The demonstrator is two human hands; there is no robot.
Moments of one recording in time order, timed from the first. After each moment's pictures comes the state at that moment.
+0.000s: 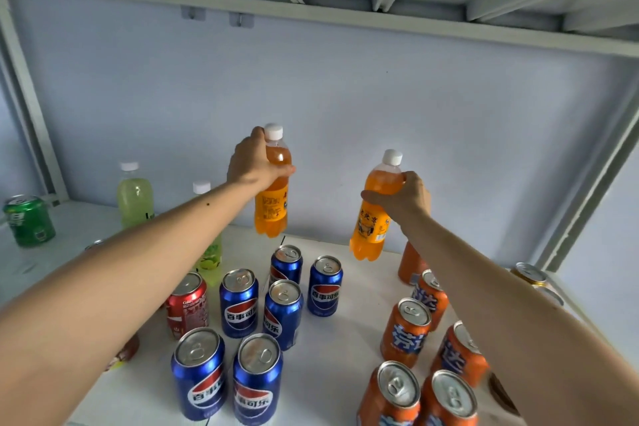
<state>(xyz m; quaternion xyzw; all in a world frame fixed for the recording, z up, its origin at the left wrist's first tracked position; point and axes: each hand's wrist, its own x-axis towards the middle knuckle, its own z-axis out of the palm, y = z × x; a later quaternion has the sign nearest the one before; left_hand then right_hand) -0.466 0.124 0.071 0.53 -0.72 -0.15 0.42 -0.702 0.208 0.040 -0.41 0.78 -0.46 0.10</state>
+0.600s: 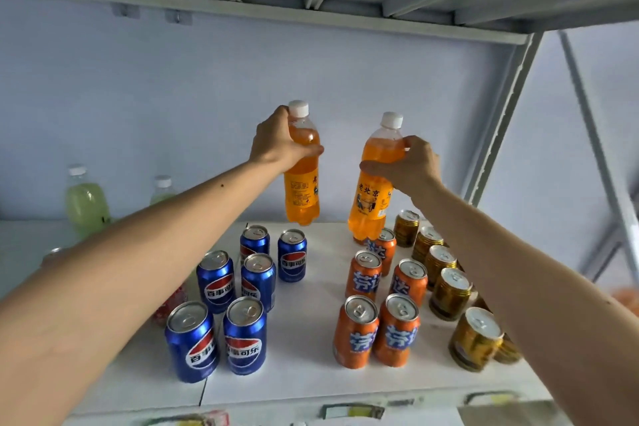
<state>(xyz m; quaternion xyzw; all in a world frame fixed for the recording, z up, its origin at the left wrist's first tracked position) -0.517 0.219 0.104 0.38 -0.79 -0.24 0.43 -0.696 0.339 0.088 -0.38 0.79 -0.48 0.00</state>
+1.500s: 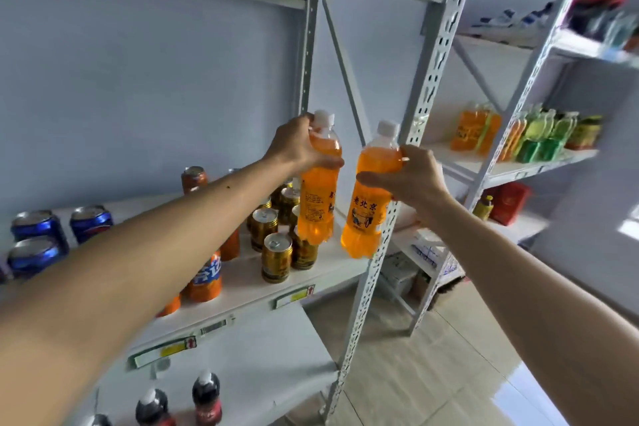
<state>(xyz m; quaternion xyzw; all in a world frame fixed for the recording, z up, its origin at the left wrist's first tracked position) -0.720 0.504 0.083 0.13 -0.88 -0.37 0.28 -0.808 0.687 0.067 -0.24 0.85 -0.46 -0.06</state>
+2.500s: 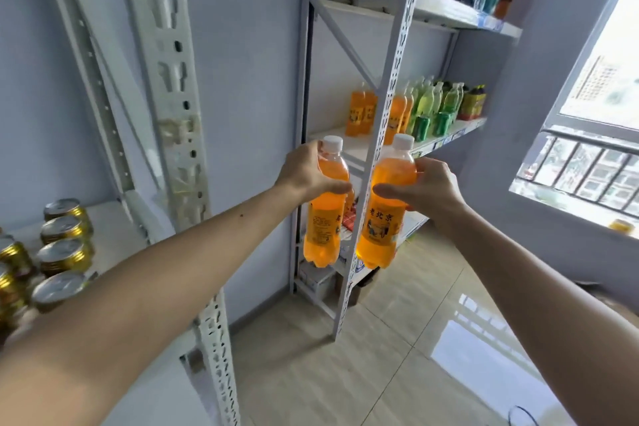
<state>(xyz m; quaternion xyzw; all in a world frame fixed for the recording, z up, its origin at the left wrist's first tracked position) -1.059 0.729 0.039 0.03 -0.89 -0.40 0.19 -1.118 0.934 0.030 -0.12 0.87 -0.47 -0.09</state>
